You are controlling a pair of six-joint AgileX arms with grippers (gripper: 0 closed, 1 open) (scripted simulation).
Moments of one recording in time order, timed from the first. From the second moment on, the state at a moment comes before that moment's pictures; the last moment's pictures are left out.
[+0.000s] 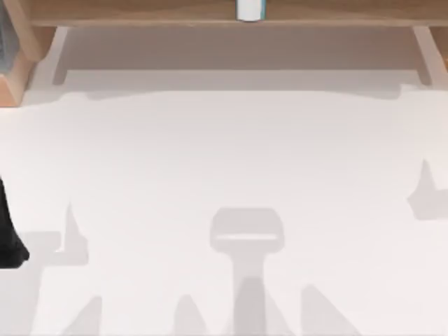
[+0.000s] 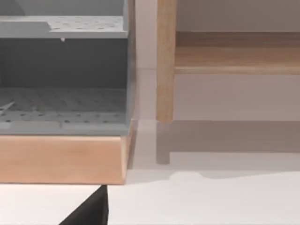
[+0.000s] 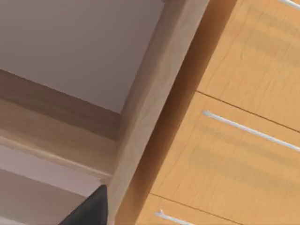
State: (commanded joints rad) left arm 0.00 0.00 0.00 0.00 0.00 0.00; right arm -0.11 0.46 0.30 0.27 -0.09 -0.37
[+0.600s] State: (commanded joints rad) left arm 0.00 0.00 0.00 0.00 0.00 0.00; right arm 0.00 0.00 0.00 0.00 0.00 0.00
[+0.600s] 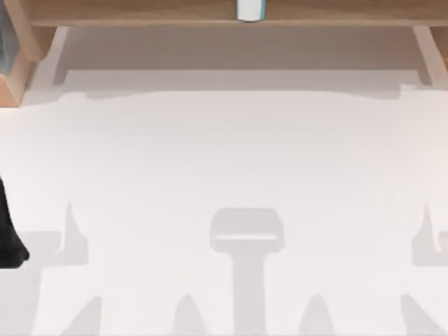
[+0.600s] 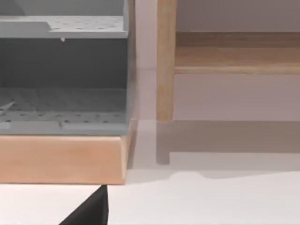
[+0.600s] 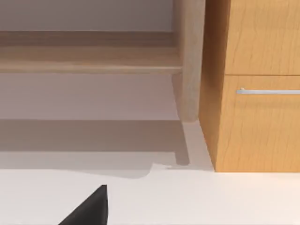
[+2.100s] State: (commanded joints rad) left arm -0.56 1.79 1.26 0.55 -0.52 0.01; right arm 0.00 0.00 0.00 0.00 0.00 0.00
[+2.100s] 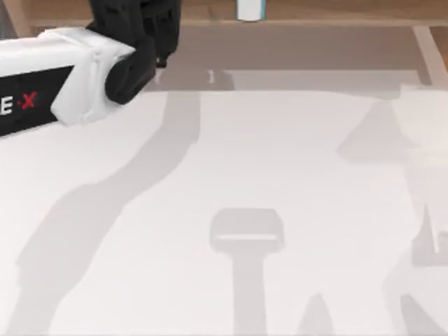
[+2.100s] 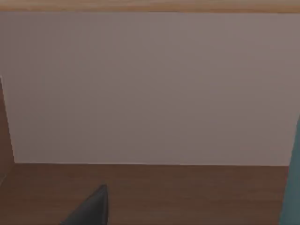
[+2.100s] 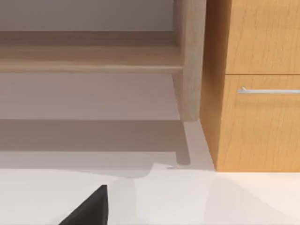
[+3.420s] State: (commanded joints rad) left arm -0.68 2.30 1.68 0.65 -0.63 0.01; right arm 0.00 0.00 0.00 0.00 0.00 0.00
